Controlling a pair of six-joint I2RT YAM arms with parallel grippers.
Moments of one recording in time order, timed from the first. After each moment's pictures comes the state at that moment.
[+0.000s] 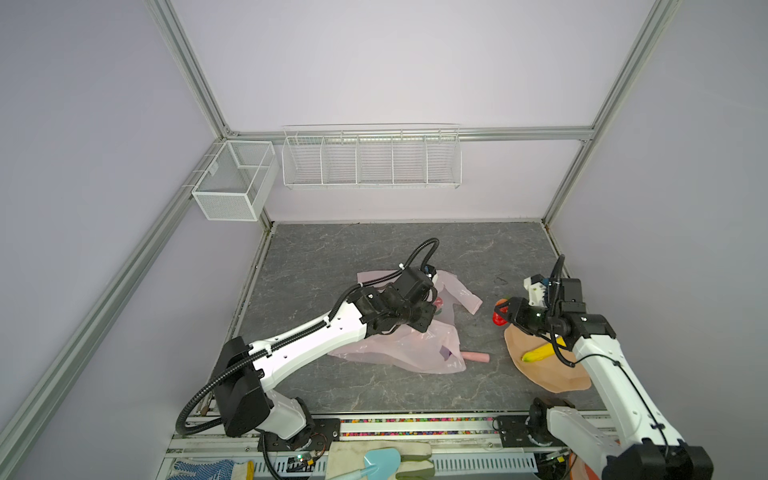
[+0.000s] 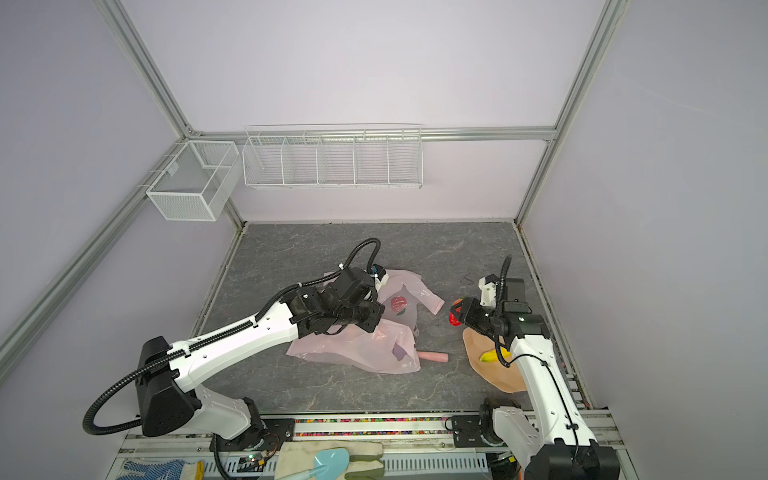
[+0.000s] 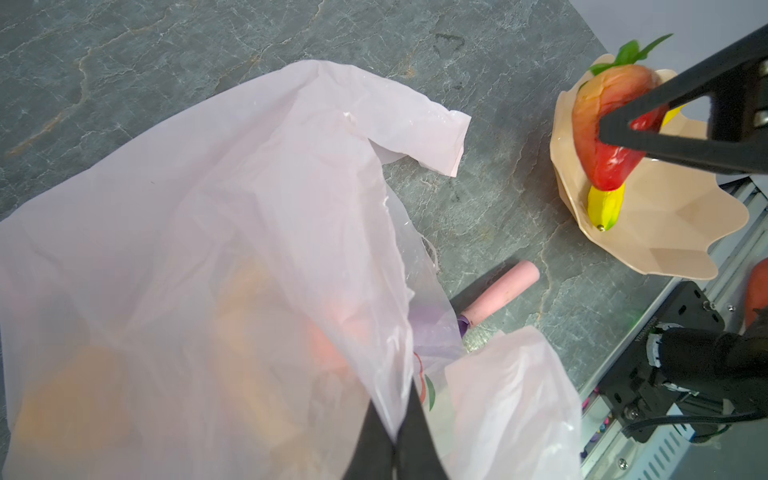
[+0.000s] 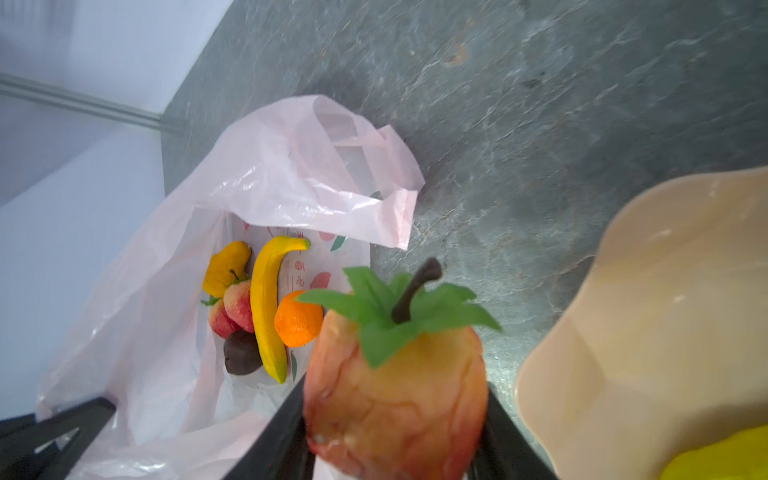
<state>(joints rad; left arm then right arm) -1.02 1.48 1.29 -0.65 -0.05 -0.35 0.03 1.00 0.77 -0.73 -0.47 0.45</state>
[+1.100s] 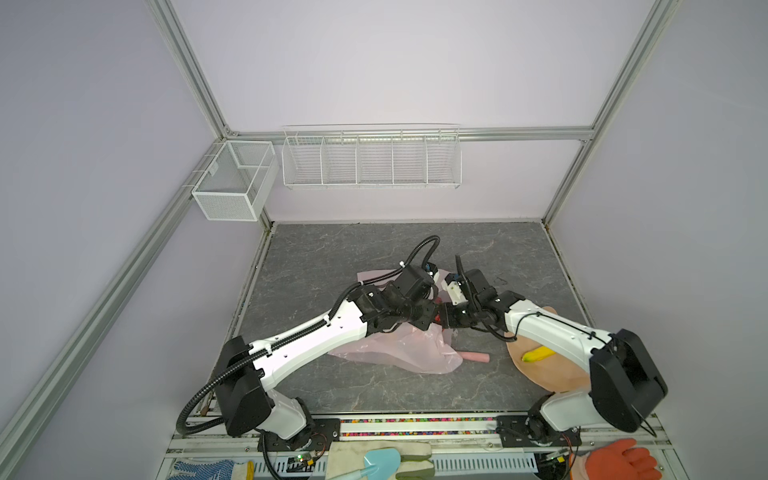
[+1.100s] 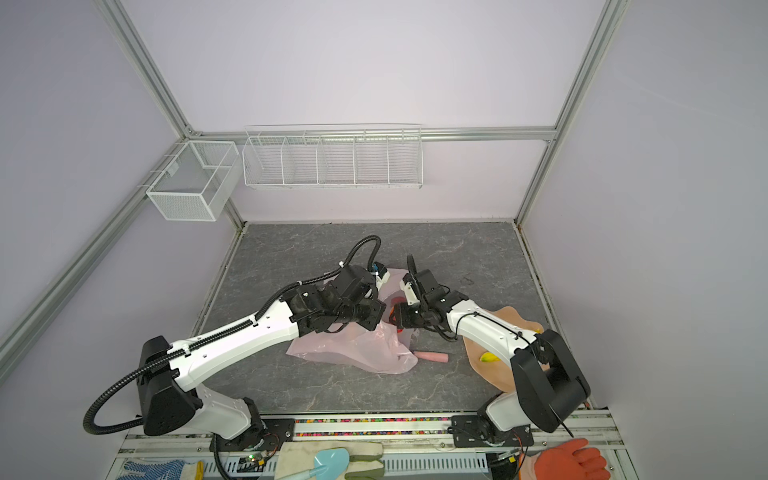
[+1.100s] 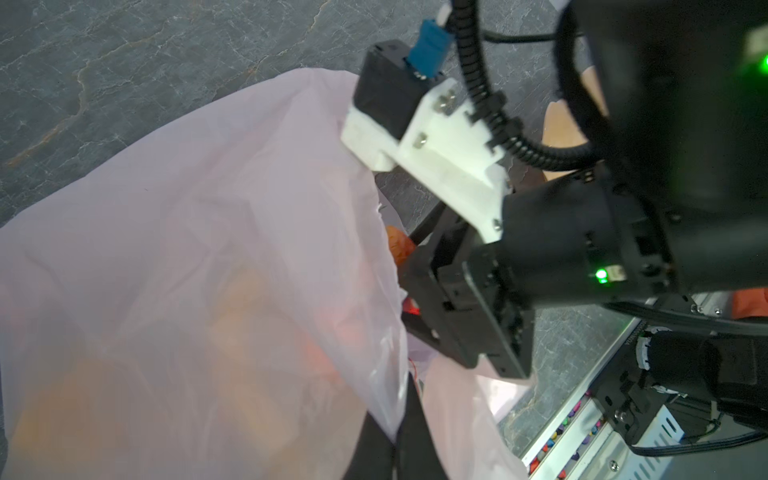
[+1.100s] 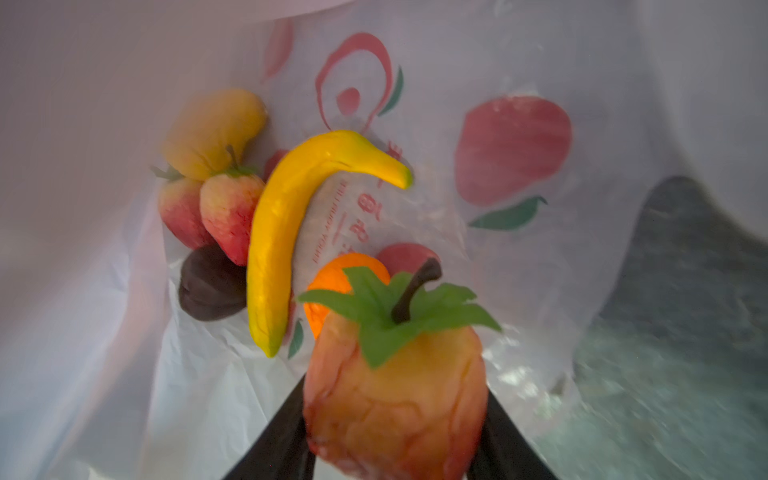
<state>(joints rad) -1.02 1.49 1.31 -0.66 -0.04 -0.35 0.62 1.49 0.92 -0.40 -0.32 0.52</state>
